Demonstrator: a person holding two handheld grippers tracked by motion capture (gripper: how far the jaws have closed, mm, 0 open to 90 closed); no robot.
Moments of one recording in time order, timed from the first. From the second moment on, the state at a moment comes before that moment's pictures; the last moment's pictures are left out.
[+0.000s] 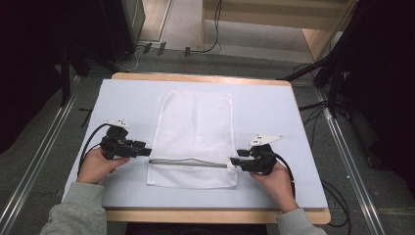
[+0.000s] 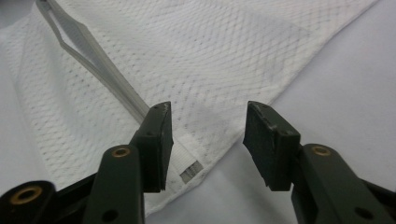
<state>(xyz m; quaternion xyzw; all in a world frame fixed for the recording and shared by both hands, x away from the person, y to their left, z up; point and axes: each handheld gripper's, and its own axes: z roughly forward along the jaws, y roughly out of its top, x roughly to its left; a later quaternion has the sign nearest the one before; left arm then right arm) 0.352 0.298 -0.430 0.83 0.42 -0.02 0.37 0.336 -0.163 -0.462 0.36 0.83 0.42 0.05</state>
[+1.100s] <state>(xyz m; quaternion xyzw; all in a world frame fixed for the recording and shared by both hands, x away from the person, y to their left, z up) 0.366 0.324 -0.434 0.79 0.48 0.05 0.37 0.346 -0.217 -0.467 0.44 0.78 0.43 0.10</state>
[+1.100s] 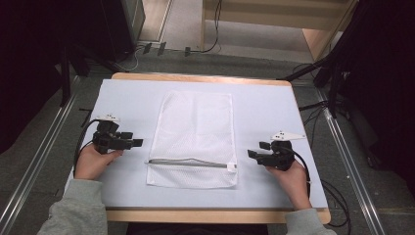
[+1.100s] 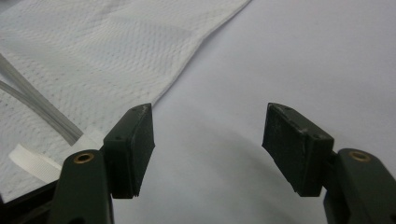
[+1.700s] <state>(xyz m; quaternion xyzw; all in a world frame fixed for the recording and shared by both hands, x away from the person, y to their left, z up) 0.372 0.321 -0.438 0.79 0.49 0.05 0.36 0.346 -0.223 -0.470 0.46 0.78 0.42 0.10</state>
